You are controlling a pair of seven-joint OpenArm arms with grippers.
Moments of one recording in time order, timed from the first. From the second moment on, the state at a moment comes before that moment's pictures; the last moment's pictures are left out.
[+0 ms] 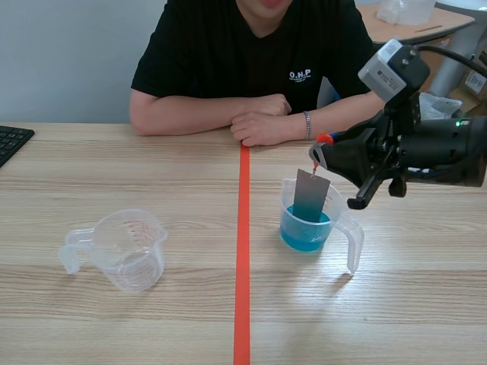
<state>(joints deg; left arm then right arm) 63.2 -27.5 -11.2 91.2 -12.5 -3.4 -14.4 3.7 36.2 -15.3 91.1 28.5 40.3 -10.9</state>
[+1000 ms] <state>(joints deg) 63.2 -27.5 -11.2 91.2 -12.5 -3.4 -14.3 3.7 36.2 -15.3 90.7 27.1 40.3 -9.6</state>
